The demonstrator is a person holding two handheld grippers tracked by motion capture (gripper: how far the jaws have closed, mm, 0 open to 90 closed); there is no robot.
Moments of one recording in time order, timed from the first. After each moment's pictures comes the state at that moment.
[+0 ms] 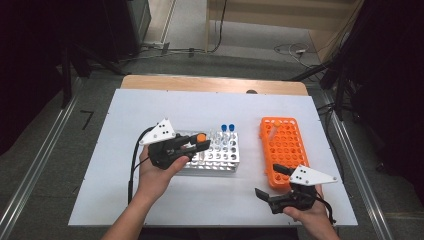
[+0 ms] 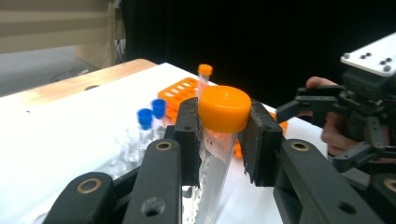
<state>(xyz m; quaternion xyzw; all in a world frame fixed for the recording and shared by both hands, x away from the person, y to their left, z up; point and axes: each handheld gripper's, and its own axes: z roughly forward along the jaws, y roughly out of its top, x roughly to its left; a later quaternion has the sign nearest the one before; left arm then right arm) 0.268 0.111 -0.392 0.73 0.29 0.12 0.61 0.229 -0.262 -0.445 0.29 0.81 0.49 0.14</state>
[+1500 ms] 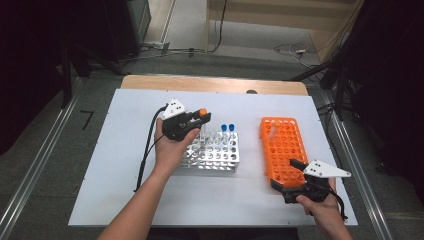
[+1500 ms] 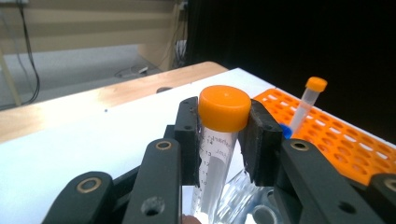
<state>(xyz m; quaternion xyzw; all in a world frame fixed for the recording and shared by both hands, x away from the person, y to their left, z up) 0.348 0.098 -0.424 0.70 0.38 0.19 0.58 0.250 -0.299 -0.455 0.34 0.80 0.47 0.16</state>
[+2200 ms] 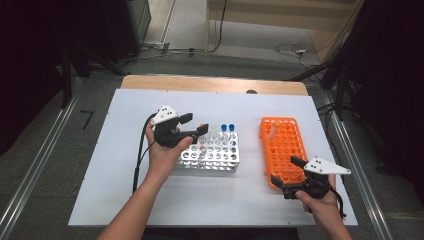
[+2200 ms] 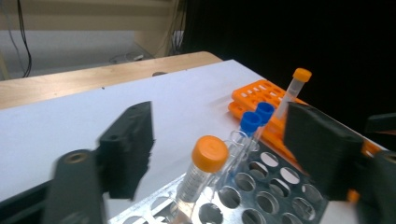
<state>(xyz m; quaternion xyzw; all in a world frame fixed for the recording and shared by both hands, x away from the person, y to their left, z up) 0.319 0.115 -0.419 0.69 0.39 0.16 0.59 0.258 -0.298 -0.454 0.36 0.78 0.47 0.17</state>
